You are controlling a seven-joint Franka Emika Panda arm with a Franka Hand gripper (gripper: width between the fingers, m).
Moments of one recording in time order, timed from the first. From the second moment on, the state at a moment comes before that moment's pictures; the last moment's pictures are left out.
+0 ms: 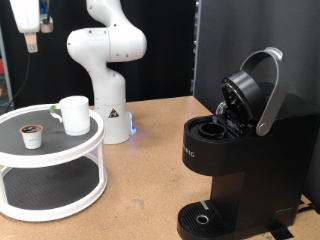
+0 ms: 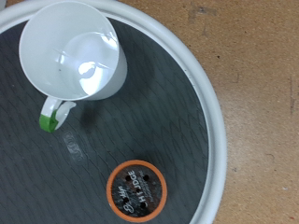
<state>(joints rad) -0.06 -0.61 -0.44 -2.33 -0.23 1.75 -1.22</state>
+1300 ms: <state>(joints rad) -0.09 -0.58 -0.53 -2.60 -0.31 2.11 -1.29</state>
